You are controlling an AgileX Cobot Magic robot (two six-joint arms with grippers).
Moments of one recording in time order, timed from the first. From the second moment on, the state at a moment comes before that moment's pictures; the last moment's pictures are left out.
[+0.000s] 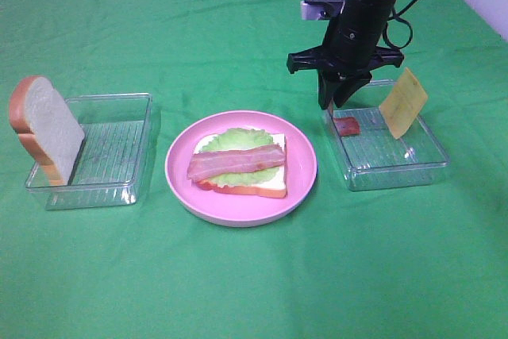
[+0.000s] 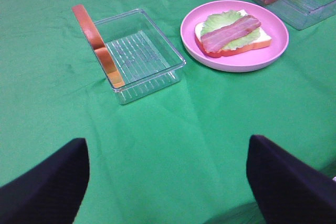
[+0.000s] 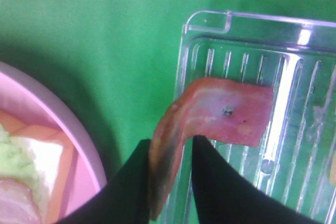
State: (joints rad) left arm -0.38 -0.01 -0.50 -0.04 1.06 0.02; right arm 0.31 2.32 -1.92 0.12 1.07 0.06
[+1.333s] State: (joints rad) left arm -0.38 -0.01 -0.50 -0.04 1.06 0.02; right arm 0.32 2.05 -1.90 0.50 1.14 -0.09
